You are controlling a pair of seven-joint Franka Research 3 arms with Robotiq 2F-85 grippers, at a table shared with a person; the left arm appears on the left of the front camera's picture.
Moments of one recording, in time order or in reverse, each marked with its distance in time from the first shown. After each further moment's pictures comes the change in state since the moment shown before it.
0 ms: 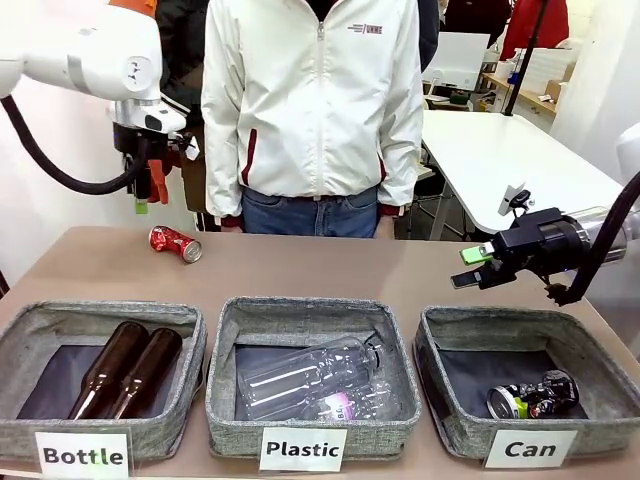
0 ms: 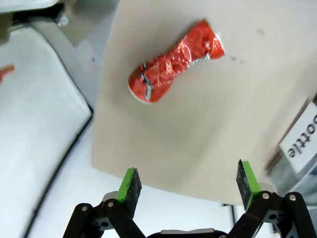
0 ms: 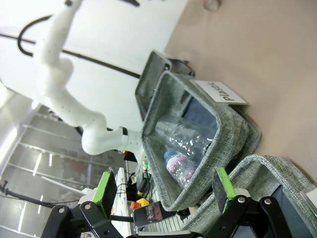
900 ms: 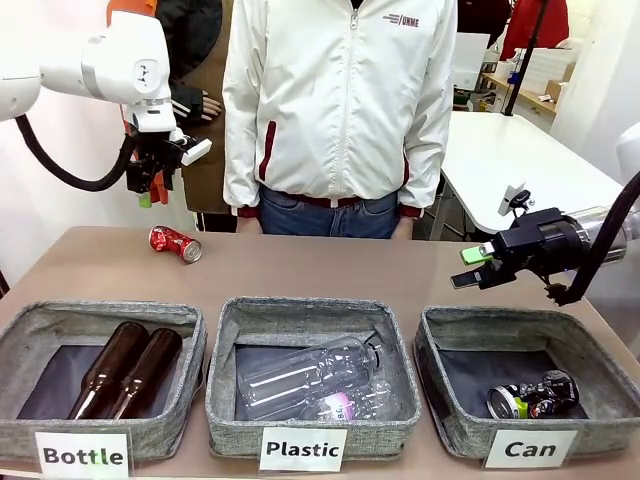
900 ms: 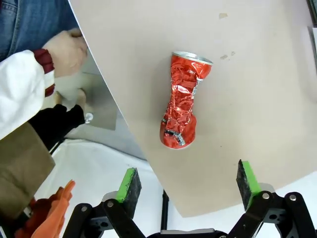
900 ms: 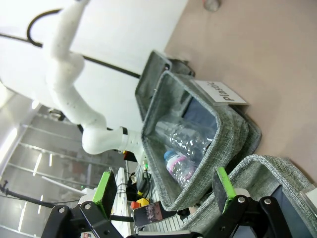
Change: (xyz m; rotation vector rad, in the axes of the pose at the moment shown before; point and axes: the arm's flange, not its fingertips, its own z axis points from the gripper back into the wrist) left arm 0.023 0.026 -0.004 0.043 -0.107 -0.714; right arm 0.000 0.000 0.000 0.000 0.000 0.000
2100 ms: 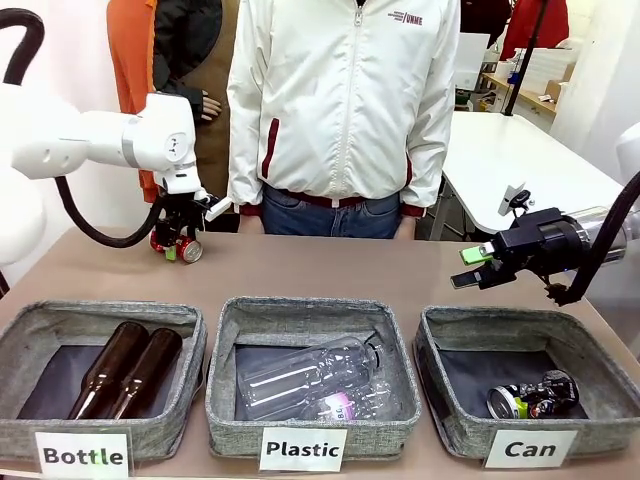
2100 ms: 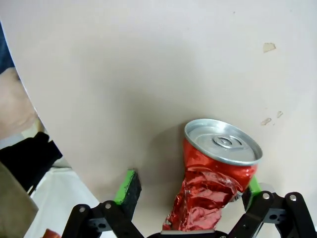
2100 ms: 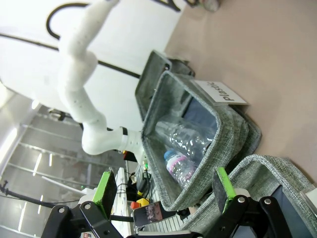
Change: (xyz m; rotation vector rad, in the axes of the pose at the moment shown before) left arm 0.037 0.024 -0.133 -0.082 -0.056 -0.026; right arm 0.000 0.000 0.000 0.000 0.000 0.000
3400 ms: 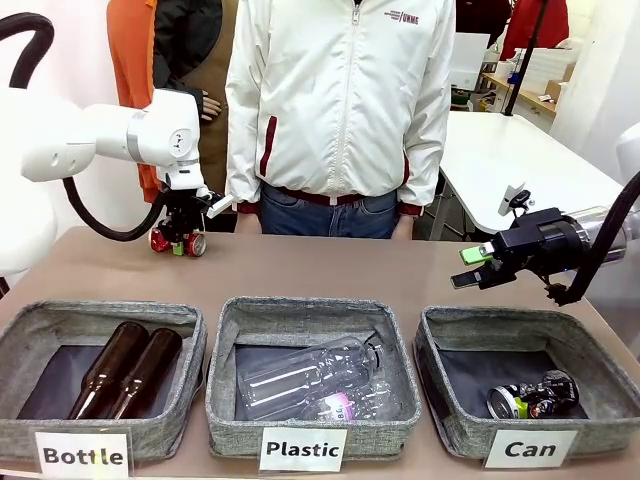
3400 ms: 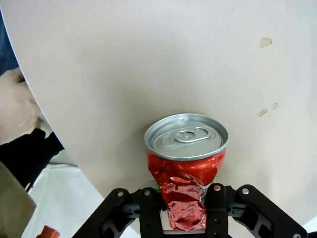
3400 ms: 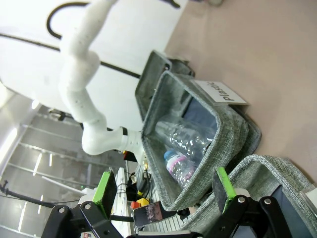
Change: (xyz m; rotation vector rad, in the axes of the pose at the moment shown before) left arm -0.002 0.003 0.009 -0.027 0.020 0.008; right arm 0.000 0.000 0.000 0.000 0.000 0.000
